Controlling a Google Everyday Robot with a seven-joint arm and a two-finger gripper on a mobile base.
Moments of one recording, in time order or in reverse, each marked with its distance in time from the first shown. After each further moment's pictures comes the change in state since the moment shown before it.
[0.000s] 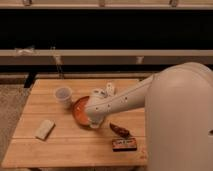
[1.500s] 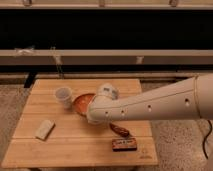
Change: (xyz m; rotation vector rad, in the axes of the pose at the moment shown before) arm -0.028 0.007 -0.126 0.185 -0.194 -0.150
